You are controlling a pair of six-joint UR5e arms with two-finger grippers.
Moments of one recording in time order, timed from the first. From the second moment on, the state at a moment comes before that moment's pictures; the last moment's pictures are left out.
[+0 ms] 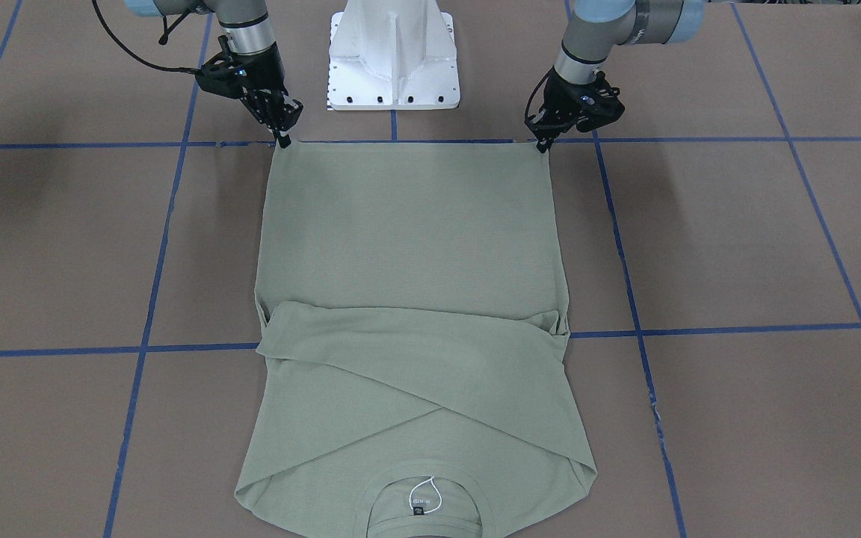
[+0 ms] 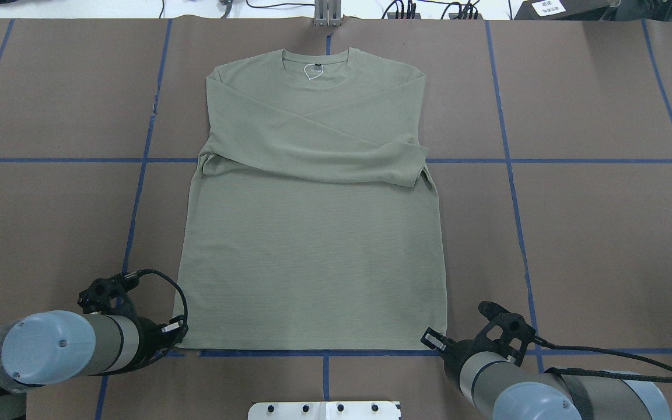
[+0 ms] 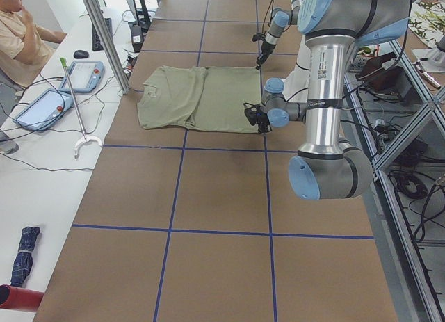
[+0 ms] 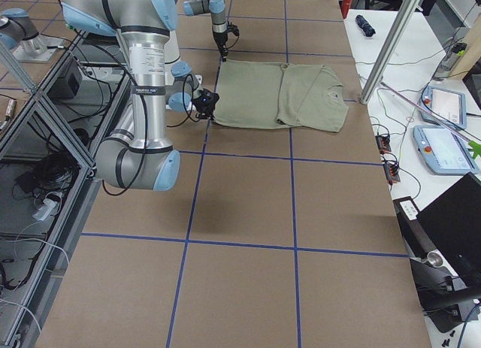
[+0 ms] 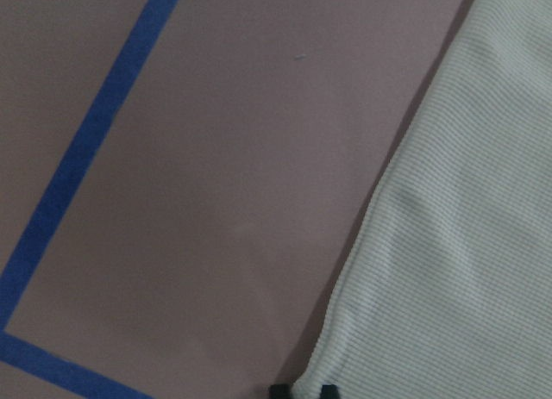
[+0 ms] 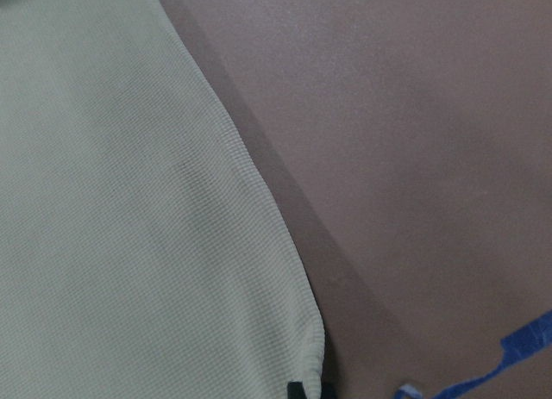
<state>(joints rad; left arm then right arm) -0.21 -1.58 -2.04 -1.97 -1.64 -1.89 0.02 -1.49 2.09 -1.30 1.25 2.13</state>
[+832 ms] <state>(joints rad) -0.12 -1.57 -2.27 -1.97 -1.70 -2.04 -0.07 -1.67 2.30 -1.30 1.26 2.13</state>
